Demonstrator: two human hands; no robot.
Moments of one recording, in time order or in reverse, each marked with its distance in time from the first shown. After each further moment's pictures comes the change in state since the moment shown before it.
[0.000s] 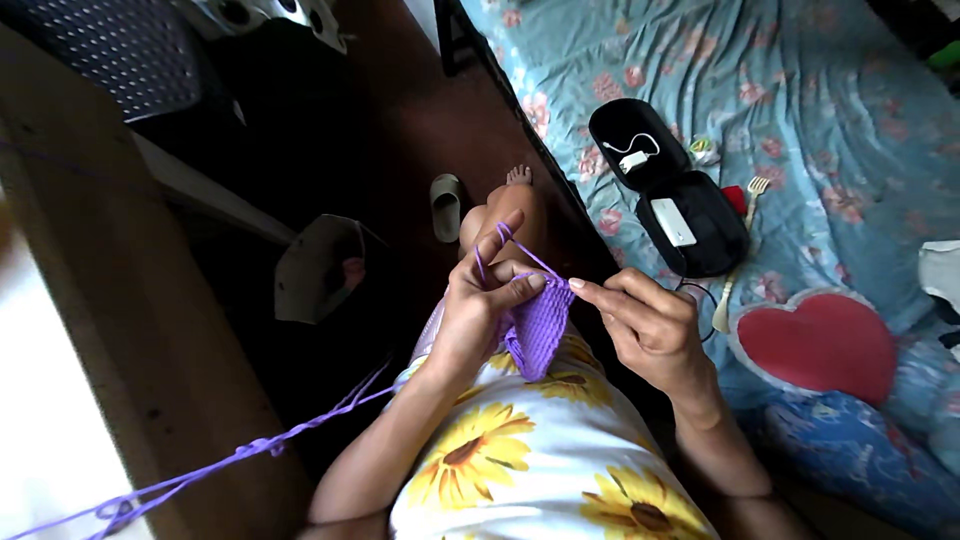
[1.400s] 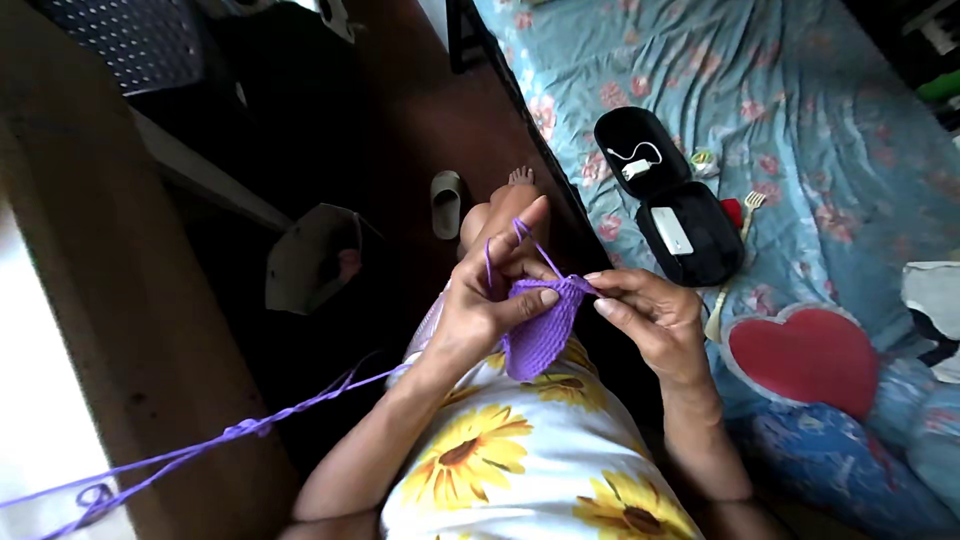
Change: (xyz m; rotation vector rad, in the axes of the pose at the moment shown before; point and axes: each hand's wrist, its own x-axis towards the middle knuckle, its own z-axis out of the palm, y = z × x) left_hand -0.002 0.005 -0.007 0.115 -0.187 0.230; right_hand 0.002 0.002 0.002 0.733 -0.004 0.344
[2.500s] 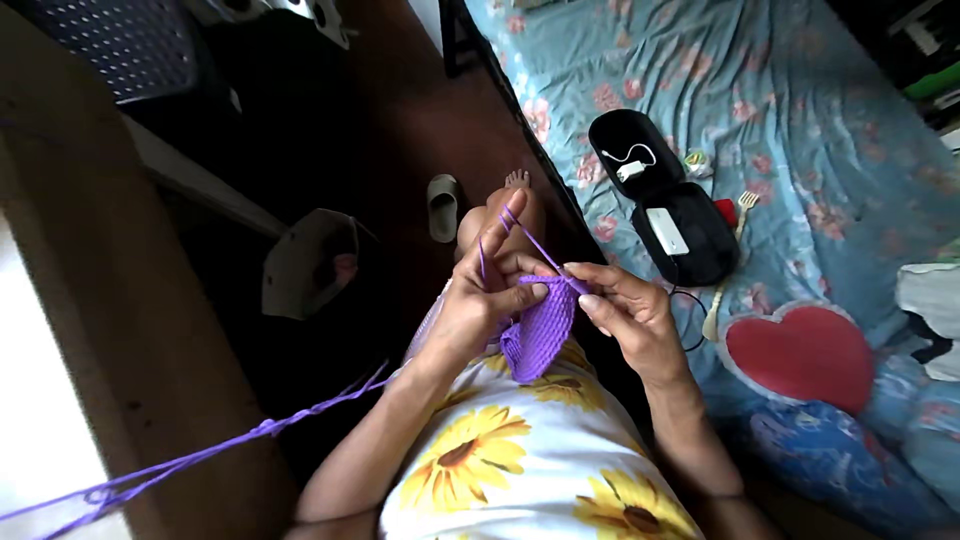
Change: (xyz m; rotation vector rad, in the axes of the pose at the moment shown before) left_hand 0.006 -0.007 -0.004 -0.126 0.015 -0.126; right_hand 0.003 0.005 0.011 0.103 -0.015 0.100
